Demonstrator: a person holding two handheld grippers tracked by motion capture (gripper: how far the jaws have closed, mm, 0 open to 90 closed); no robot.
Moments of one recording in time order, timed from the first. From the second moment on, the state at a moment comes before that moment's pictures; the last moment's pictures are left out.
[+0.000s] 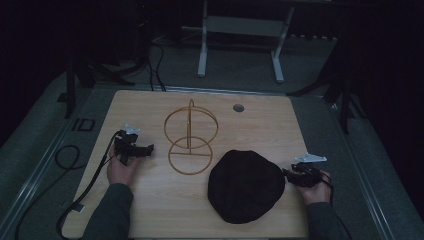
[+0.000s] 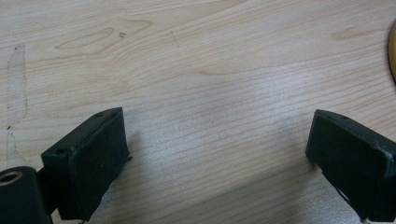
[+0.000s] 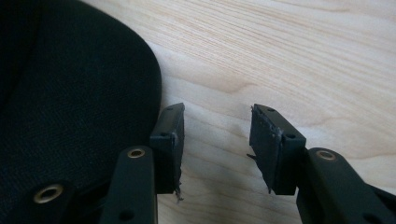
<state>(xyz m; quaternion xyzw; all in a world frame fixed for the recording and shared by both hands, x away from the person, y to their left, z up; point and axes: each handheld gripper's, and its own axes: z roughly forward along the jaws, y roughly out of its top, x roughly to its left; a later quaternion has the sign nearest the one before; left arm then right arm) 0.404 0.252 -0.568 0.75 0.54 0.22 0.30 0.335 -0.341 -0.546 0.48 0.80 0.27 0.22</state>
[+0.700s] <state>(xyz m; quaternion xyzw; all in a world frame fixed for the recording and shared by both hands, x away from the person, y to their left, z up) 0.404 0.252 -0.568 0.76 0.54 0.22 0.31 0.323 -0.320 -0.485 0.45 0.84 0.27 0.16</state>
